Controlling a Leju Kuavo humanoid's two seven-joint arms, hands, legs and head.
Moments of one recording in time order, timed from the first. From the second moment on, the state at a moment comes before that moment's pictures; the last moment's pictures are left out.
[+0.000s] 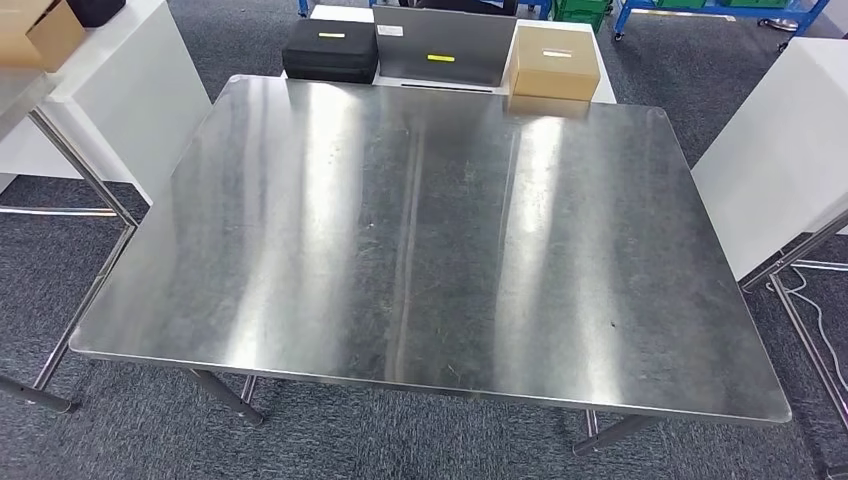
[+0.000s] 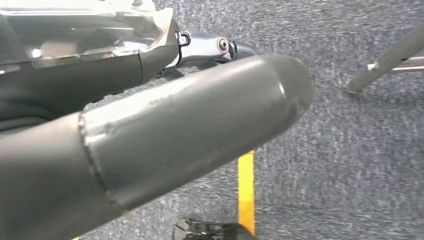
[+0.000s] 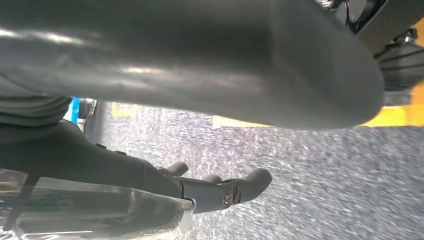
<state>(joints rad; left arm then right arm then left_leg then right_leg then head) -0.06 -0.08 0.70 -0.20 -0.67 0.22 -0.42 -0.11 0.11 -1.37 -0.21 1.46 -0.04 0.13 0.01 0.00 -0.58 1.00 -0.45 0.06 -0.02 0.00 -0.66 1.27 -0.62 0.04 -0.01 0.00</state>
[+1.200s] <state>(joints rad) -0.06 -0.09 0.71 -0.20 -0.68 0.23 -0.42 -0.12 0.11 -1.35 -0.21 1.47 -0.05 0.15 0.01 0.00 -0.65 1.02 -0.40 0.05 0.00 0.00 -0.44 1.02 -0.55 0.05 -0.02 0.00</state>
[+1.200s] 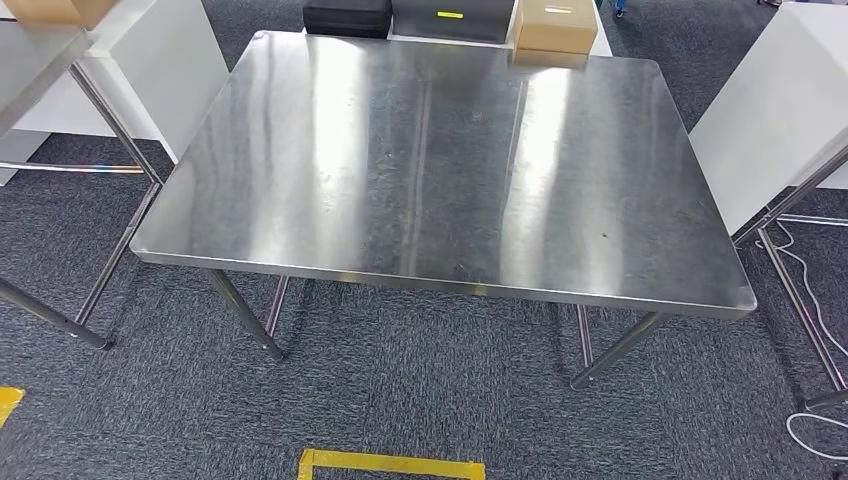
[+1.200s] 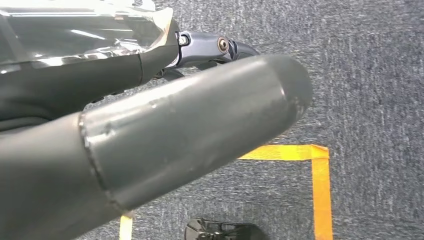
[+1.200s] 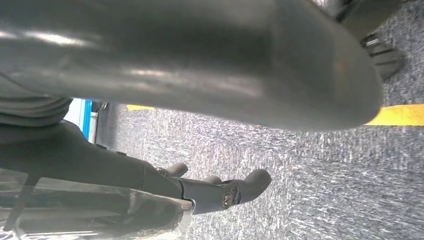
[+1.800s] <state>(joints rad) -0.07 -0.09 0.71 -0.20 -0.69 0.23 -0.43 -0.12 0.11 -1.35 -0.21 1.45 -0.06 0.15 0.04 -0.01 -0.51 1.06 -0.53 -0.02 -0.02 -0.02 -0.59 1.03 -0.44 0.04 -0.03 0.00</state>
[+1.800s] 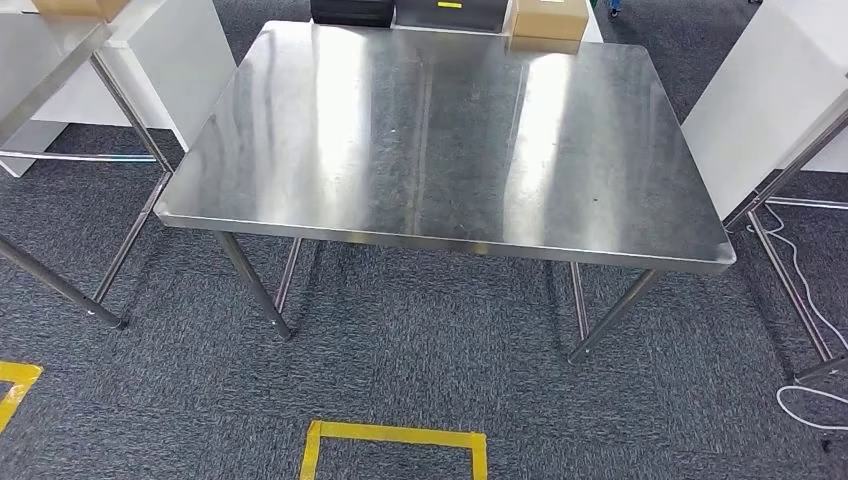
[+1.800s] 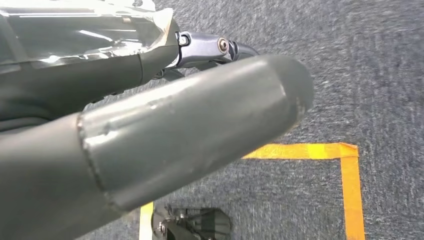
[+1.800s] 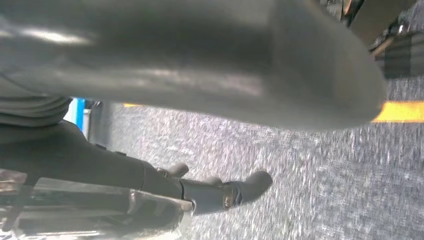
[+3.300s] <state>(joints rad) -0.07 -0.09 0.72 -0.20 -0.71 0.22 -0.44 -0.12 0.12 -1.35 -0.20 1.43 -0.06 0.14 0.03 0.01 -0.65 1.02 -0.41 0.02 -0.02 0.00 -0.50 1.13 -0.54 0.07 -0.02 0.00</state>
